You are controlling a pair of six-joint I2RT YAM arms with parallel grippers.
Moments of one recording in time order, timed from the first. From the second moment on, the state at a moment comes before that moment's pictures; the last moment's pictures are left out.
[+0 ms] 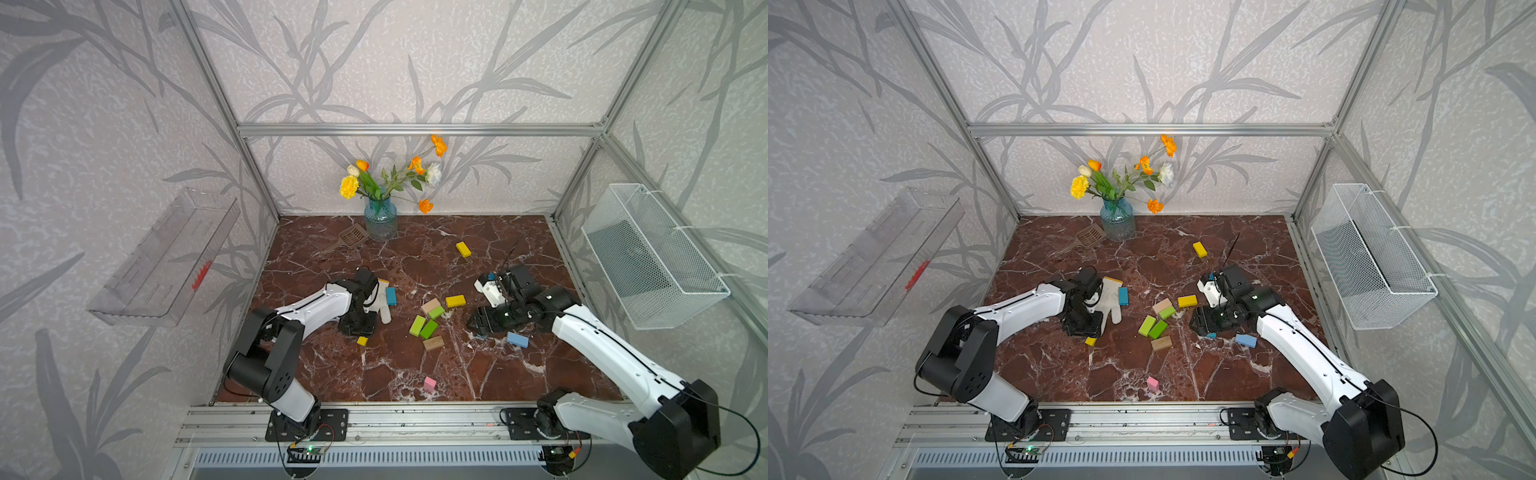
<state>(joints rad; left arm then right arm) -0.43 1.60 0.93 -0.85 0.10 -0.29 0.45 1.17 0.92 -0.90 -0.34 0.25</state>
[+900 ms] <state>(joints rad) -0.45 1.62 1.12 -0.95 0.12 -0.38 0.43 1.20 1.00 -0.90 -0.35 0.31</state>
